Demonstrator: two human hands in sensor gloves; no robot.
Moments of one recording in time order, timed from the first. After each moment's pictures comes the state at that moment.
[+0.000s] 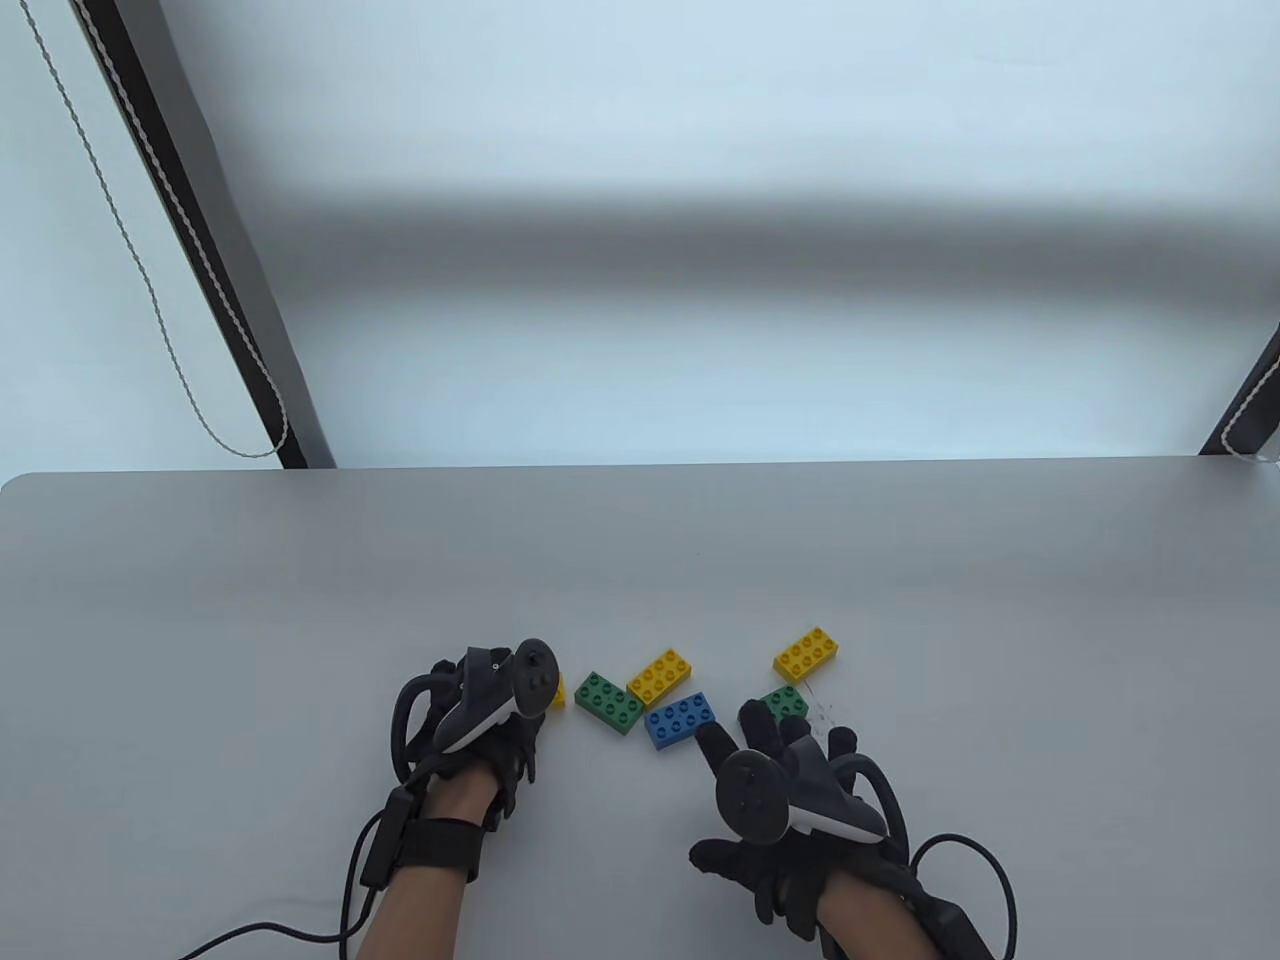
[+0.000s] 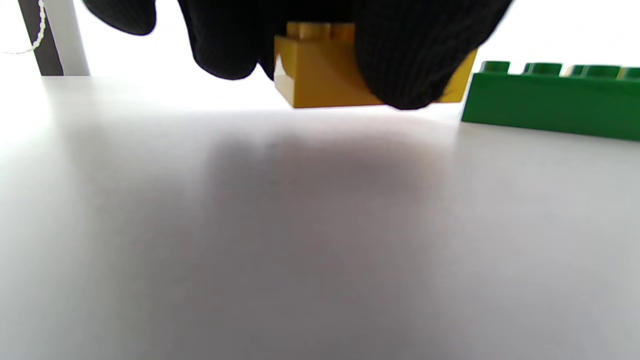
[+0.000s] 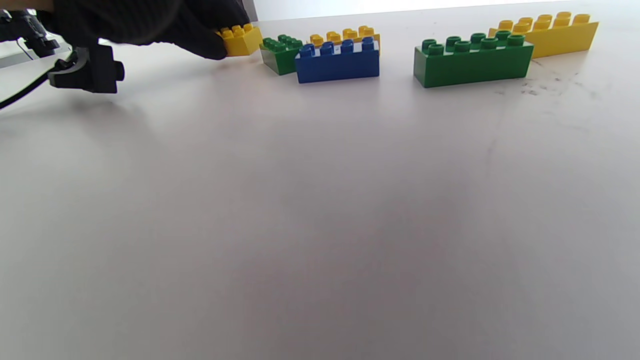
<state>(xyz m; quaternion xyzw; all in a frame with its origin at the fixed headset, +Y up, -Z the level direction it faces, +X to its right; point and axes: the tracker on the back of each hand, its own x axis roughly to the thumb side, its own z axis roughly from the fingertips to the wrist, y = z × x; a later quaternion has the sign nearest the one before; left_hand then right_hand) -0.163 -0.767 -0.394 -0.07 -0.04 0.00 1.00 0.106 -0.739 -0.290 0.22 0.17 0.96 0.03</state>
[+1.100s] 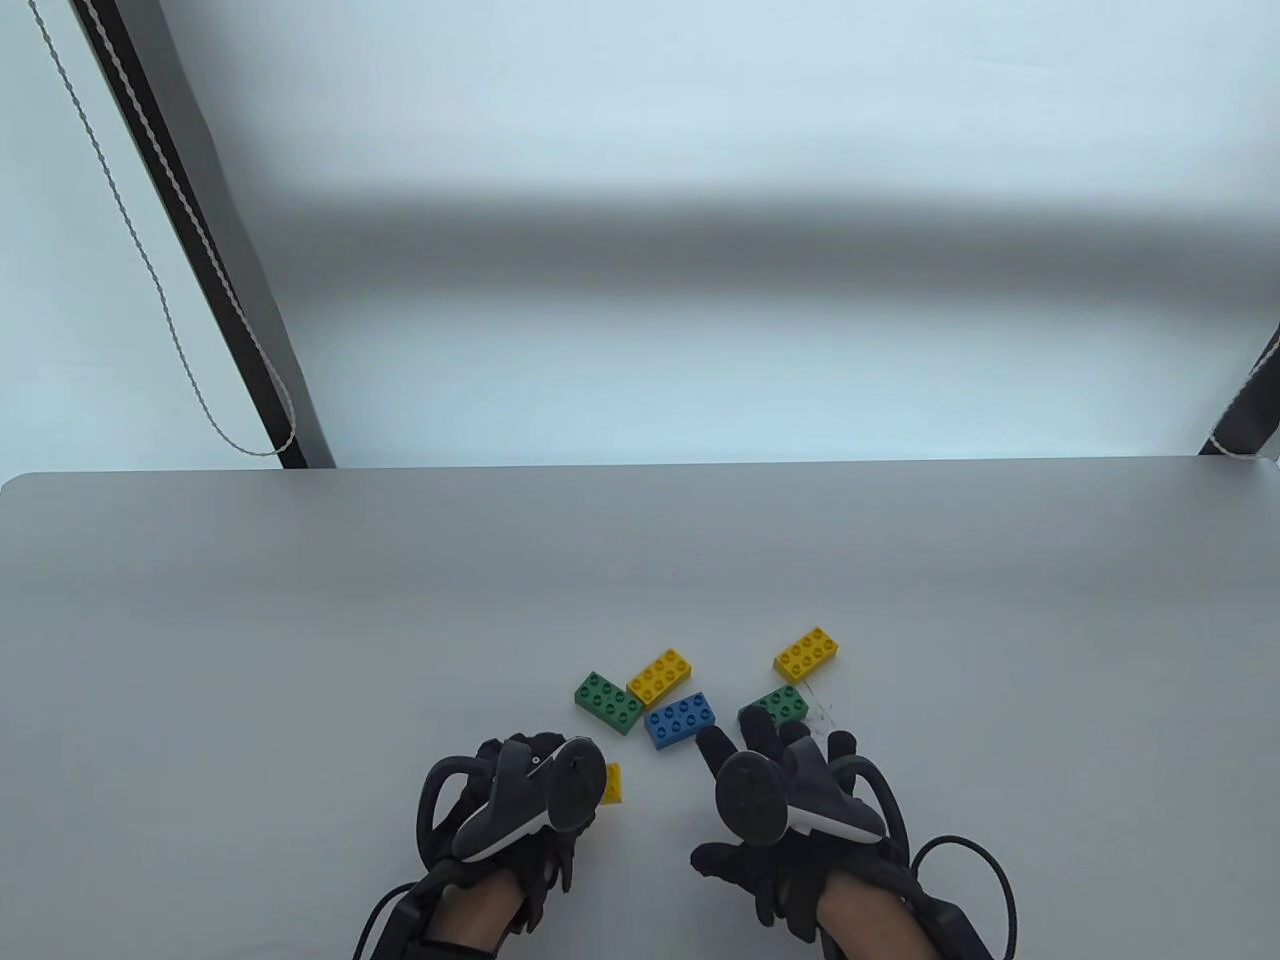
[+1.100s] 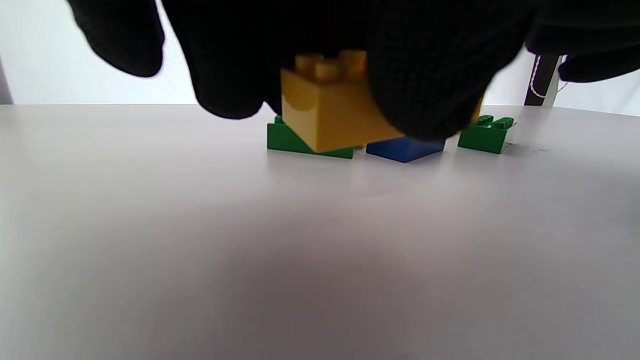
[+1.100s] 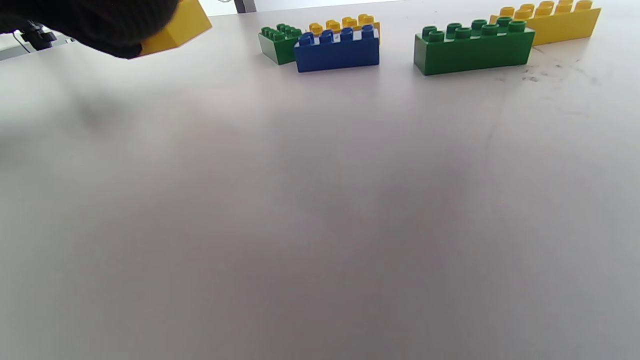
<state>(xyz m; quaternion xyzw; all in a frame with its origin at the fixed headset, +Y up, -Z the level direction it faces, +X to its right) -0.116 -0.740 -0.299 -0.06 -0.14 -0.01 0.99 0.106 -0.745 -0.290 0.22 0.18 0.96 0.03</state>
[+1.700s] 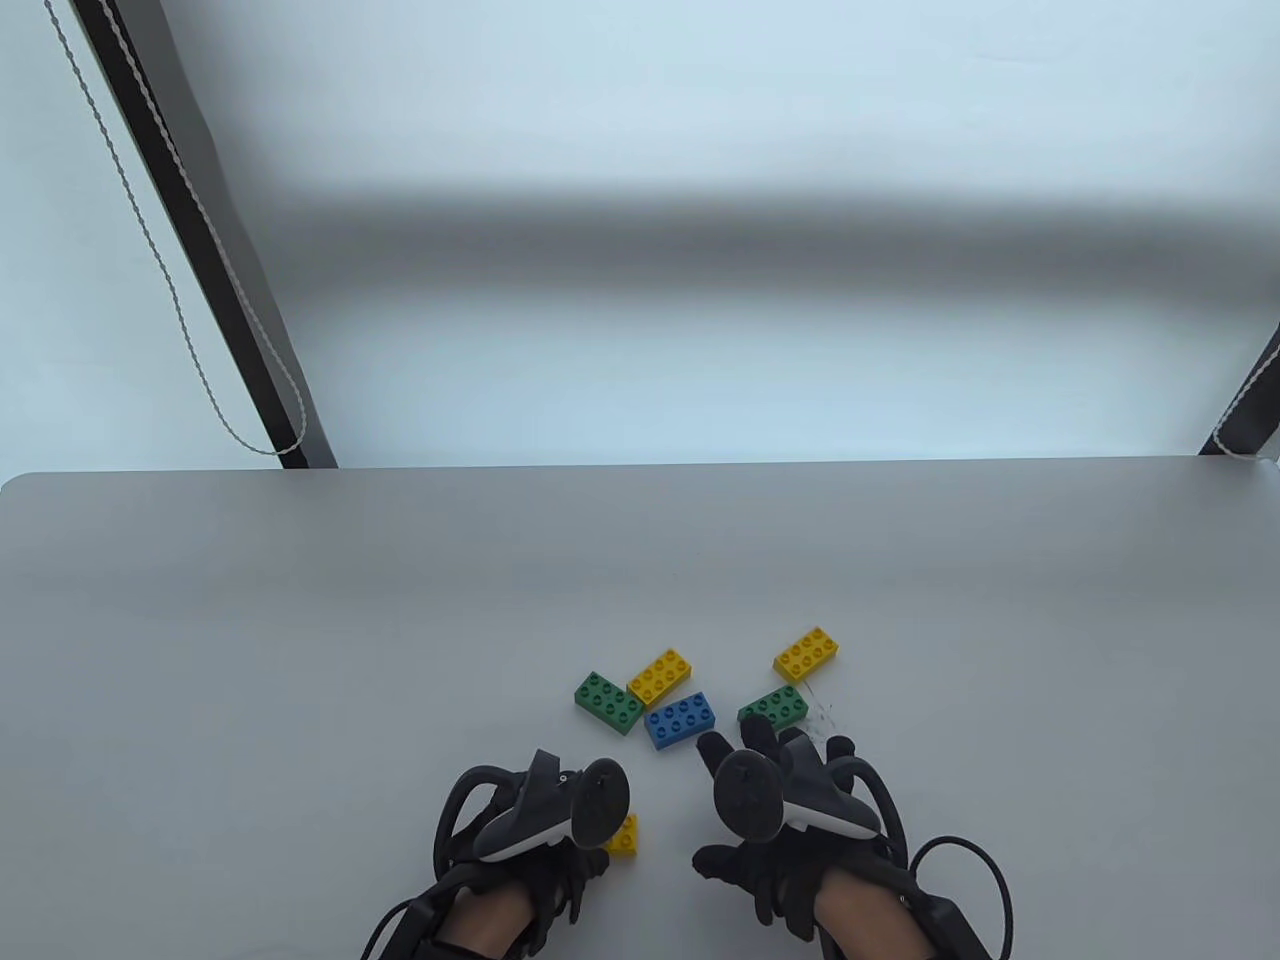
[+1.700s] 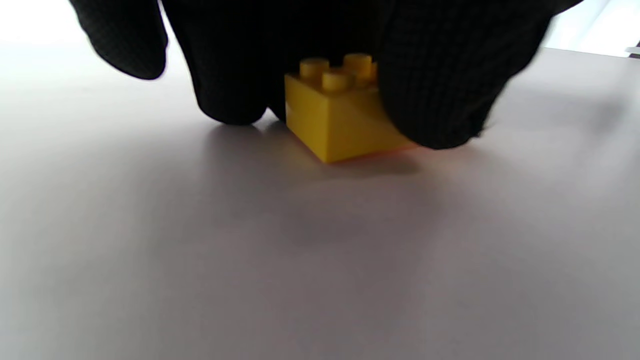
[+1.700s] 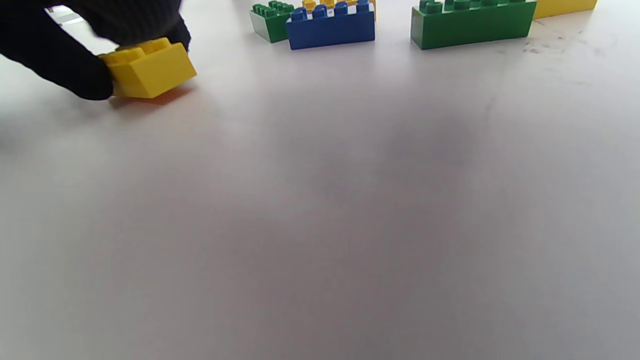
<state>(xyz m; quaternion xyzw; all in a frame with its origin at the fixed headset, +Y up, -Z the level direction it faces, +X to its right) -0.102 -0.762 -0.295 -0.15 -0.19 -0.02 0.97 0.106 -0.754 -0.294 0.21 0.21 0.96 0.03</state>
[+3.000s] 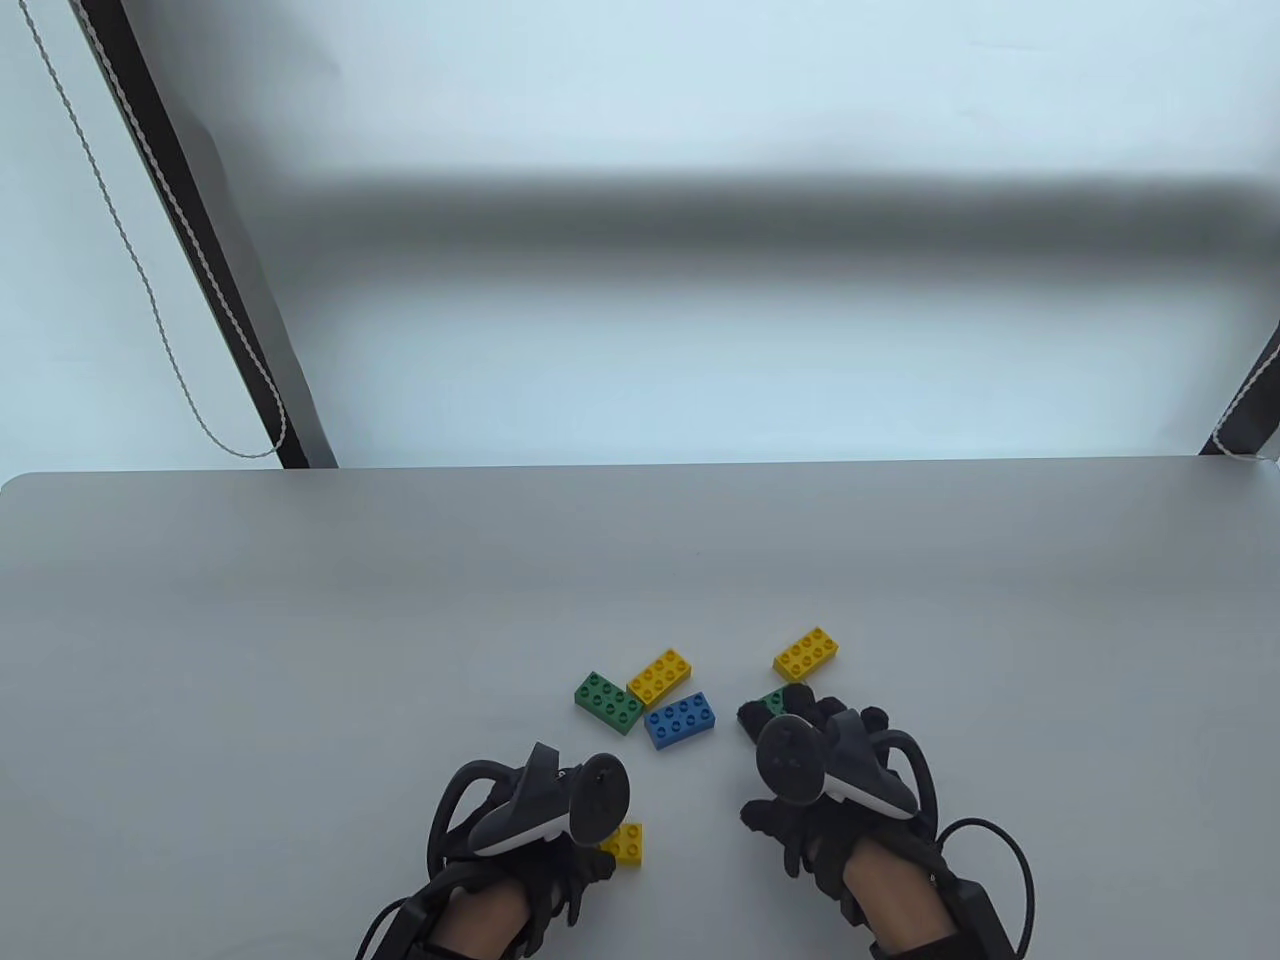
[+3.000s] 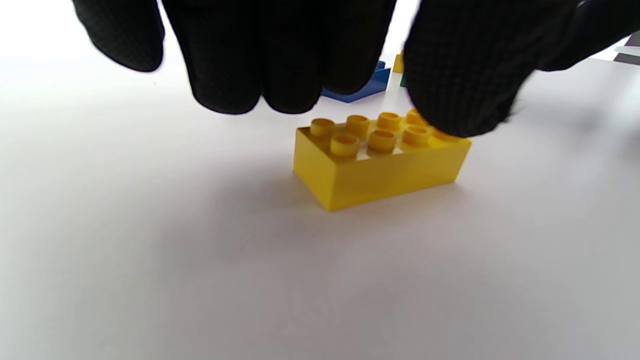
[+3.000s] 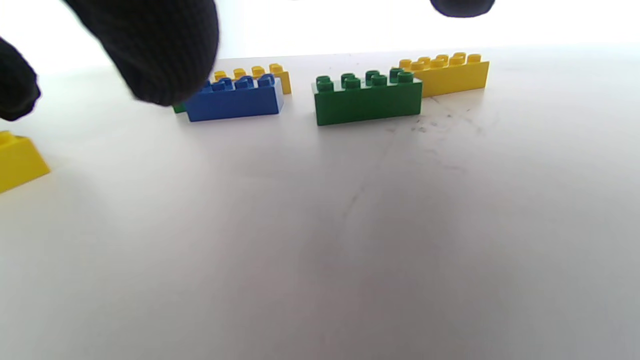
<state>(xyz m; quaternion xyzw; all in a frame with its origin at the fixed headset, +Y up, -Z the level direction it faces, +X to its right) -0.105 -0.742 -0.293 -0.16 -0.20 -0.02 0.97 0.148 -0.738 -0.326 0.14 0.09 0.98 0.04</state>
